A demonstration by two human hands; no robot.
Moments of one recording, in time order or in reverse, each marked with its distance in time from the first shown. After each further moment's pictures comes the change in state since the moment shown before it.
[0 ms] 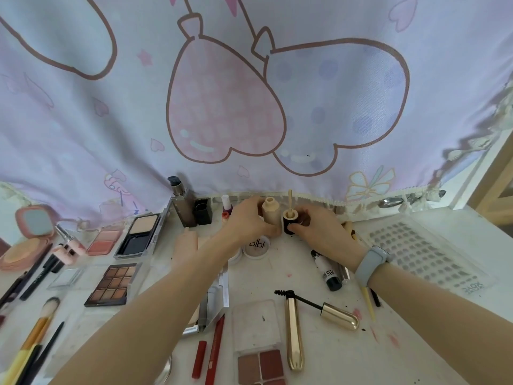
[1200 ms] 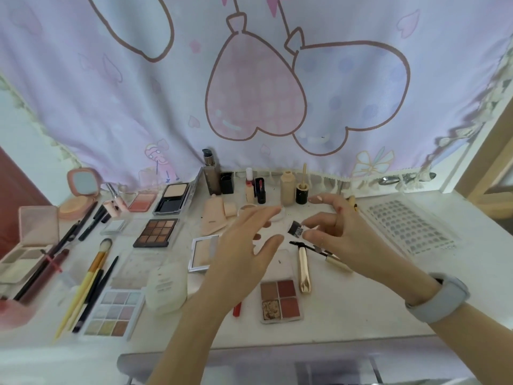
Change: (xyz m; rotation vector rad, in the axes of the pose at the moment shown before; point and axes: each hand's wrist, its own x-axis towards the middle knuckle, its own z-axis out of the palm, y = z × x) left_hand -0.185 0.022 -0.007 -0.063 0.324 0.330; right_hand -0.125 -0.065 -0.027 0.534 -0.164 -0.065
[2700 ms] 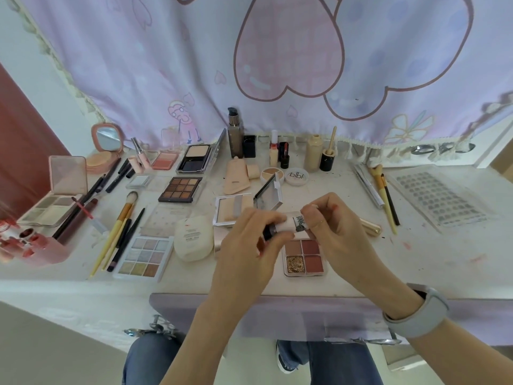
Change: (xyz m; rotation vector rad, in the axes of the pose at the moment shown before) left_hand -0.066 -0.019 0.000 0.031 0.241 0.030; right_hand -0.032 0.005 0.074 0.083 0.132 -0.110
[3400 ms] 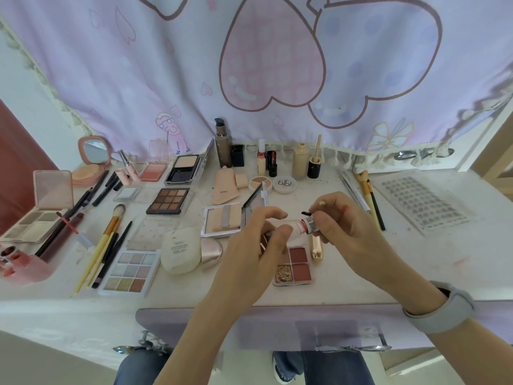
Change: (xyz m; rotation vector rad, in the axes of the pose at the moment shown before) left_hand 0.015 0.012 0.008 -0.218 -0.213 -0.154; right_hand 0.003 -0.007 -0.038 -0.027 -0.099 -0.038
